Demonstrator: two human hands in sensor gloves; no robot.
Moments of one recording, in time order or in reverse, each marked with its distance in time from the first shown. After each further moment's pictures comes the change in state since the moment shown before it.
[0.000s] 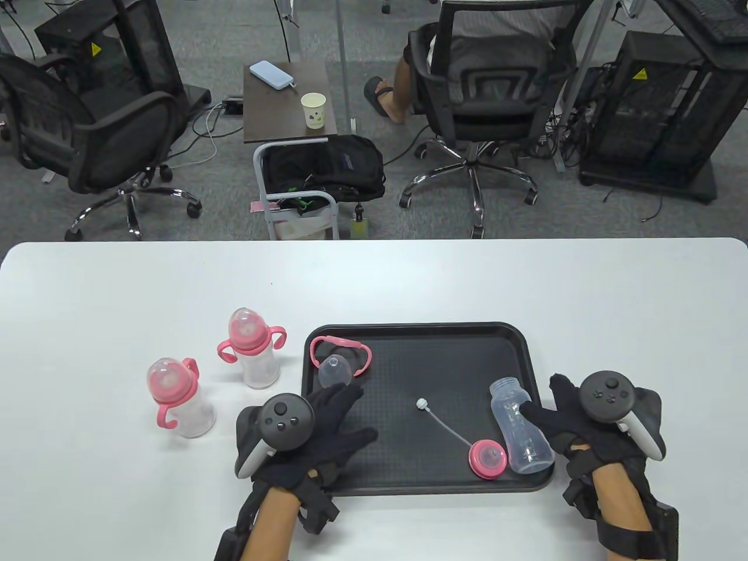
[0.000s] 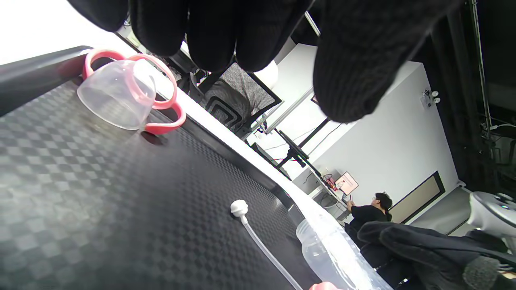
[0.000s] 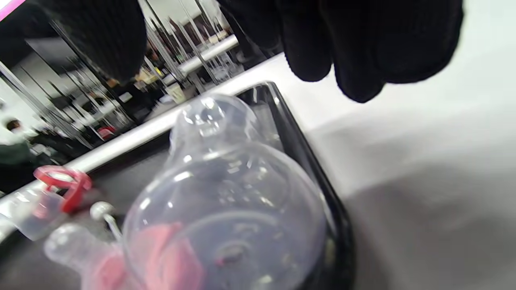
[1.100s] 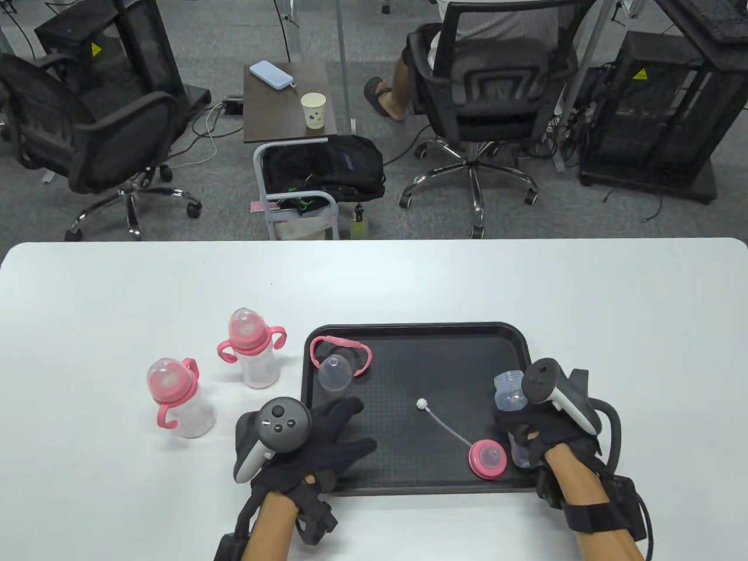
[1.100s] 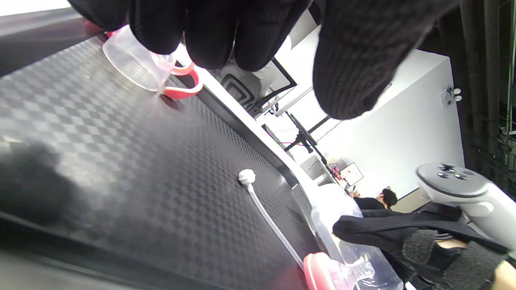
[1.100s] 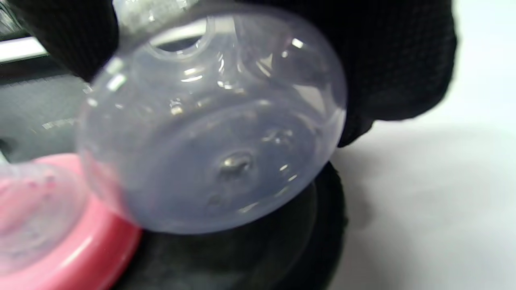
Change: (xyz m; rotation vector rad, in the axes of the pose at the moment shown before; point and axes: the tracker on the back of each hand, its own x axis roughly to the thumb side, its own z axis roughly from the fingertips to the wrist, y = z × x) left_hand -0.014 -0.013 0.002 -0.085 0.058 0.080; right_hand 0.034 0.024 -0.021 0.040 0.192 0.240
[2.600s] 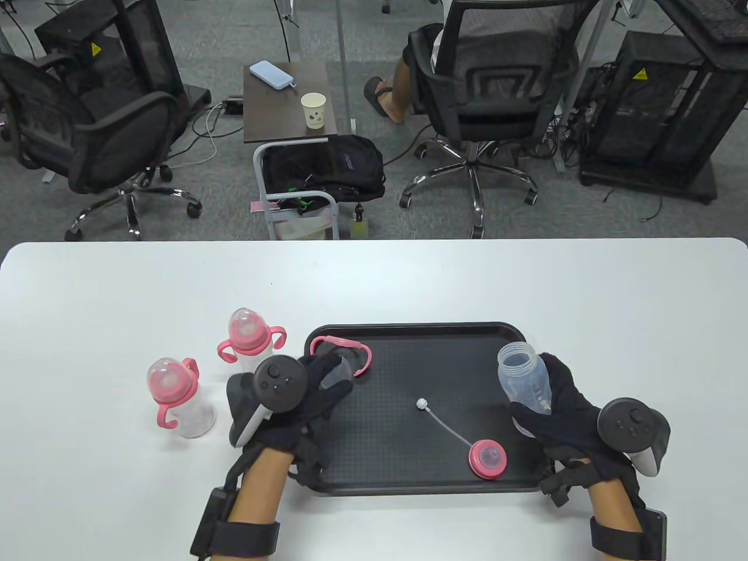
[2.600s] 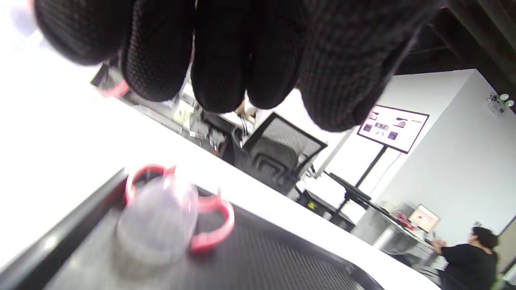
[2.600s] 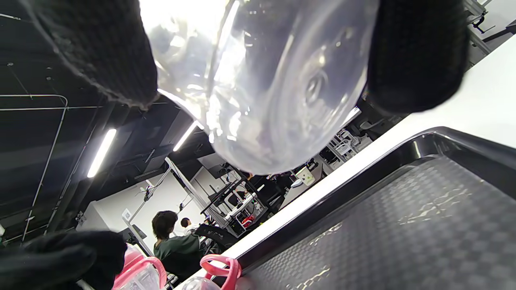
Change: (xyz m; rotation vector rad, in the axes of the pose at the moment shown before) left_hand 0.050 0.076 -0.032 0.354 0.089 -0.356; right_hand -0.040 -0.013 0.031 -0.405 -0.705 -0.651
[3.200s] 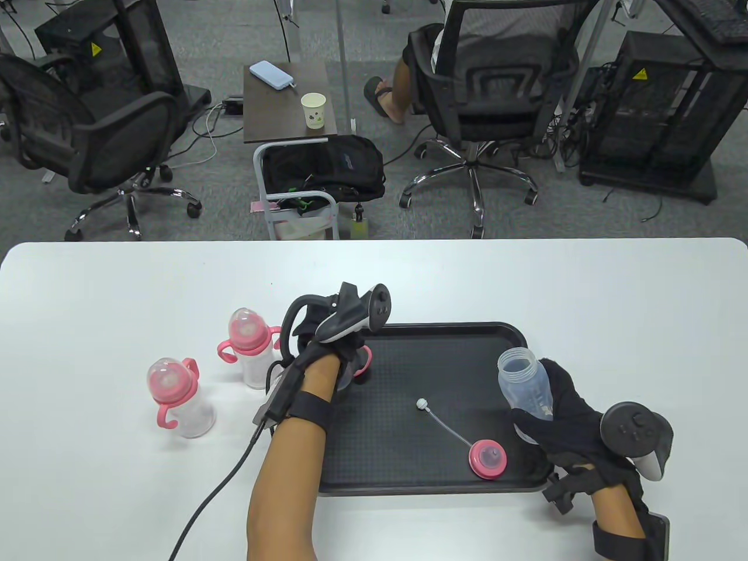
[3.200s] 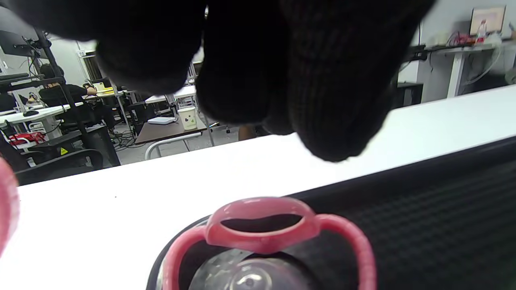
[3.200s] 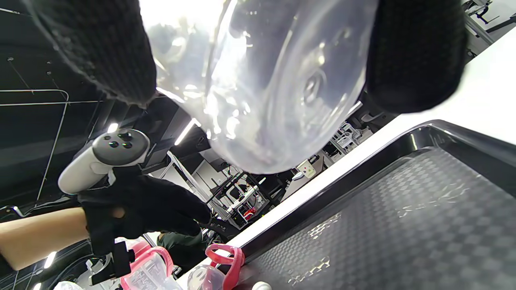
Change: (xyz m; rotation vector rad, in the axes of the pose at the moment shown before) left_hand 0.050 -0.065 -0.121 -0.265 -0.036 -0.668; right_hand 0.000 -0.002 0.007 0.028 0.004 -0.001
